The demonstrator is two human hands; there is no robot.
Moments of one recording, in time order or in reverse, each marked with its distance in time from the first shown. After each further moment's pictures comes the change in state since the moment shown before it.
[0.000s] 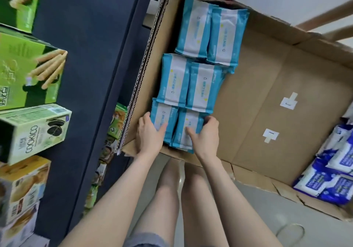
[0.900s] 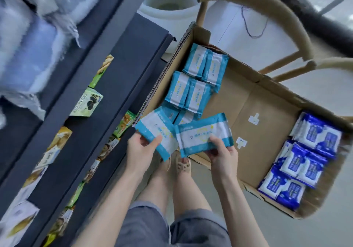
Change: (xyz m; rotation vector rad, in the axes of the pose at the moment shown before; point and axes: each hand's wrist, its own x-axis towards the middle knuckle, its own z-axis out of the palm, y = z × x) left_hand -0.187 -0.006 -0.104 -0.913 0.013 0.083; right_hand -0.176 -0.017 -0.129 1.044 -0.058 0.028
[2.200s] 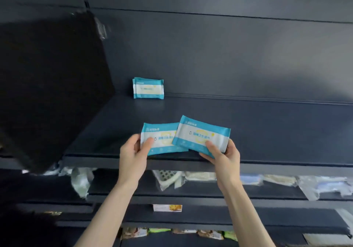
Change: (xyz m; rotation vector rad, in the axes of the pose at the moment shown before) left_hand -0.390 -0.037 -0.491 -0.450 1.112 0.636; right_hand -0.504 0.164 0.237 -0.398 -1.322 -0.445
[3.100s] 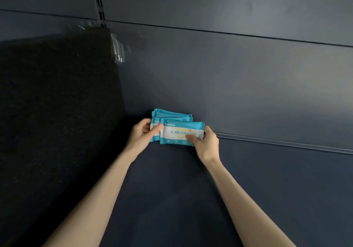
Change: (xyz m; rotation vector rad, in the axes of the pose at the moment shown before) left_hand 0.289 -0.041 -0.005 0.140 -0.156 0.029; right_hand 0.237 0.059 0.179 -0.642 -0.154 -0.158
